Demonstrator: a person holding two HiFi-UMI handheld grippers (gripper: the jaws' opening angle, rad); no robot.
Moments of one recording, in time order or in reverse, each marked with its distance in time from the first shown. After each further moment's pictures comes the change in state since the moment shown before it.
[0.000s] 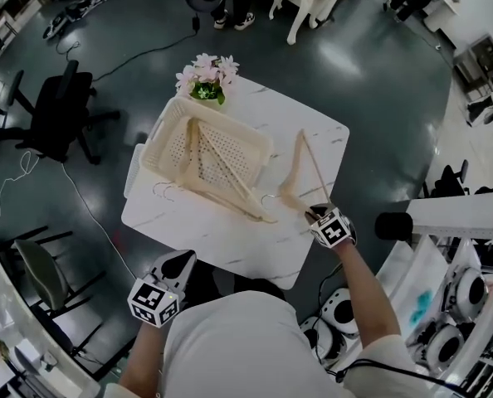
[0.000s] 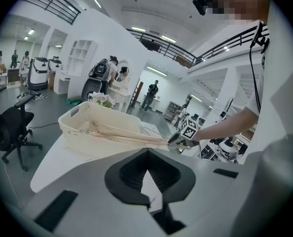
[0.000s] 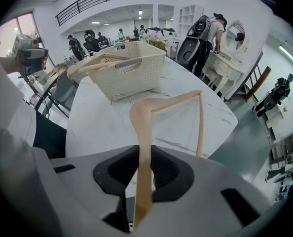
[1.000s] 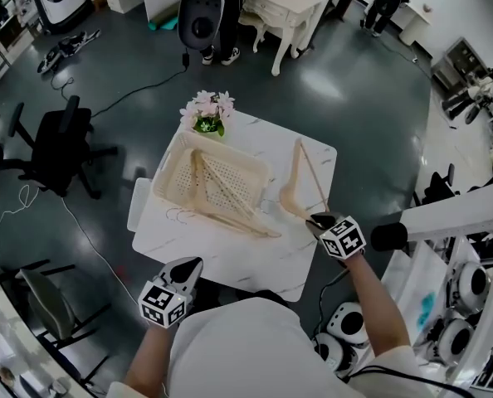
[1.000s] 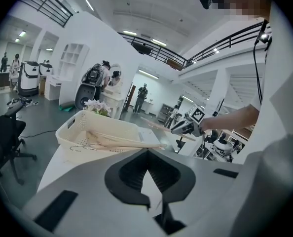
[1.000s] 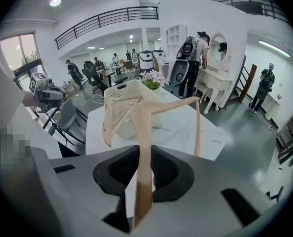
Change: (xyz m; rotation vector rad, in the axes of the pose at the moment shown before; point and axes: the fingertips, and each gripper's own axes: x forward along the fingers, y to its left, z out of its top) left arm -0.012 0.017 0.027 0.070 -0.035 -0.080; right arm -0.113 0.024 0.085 0.130 -0.235 0.018
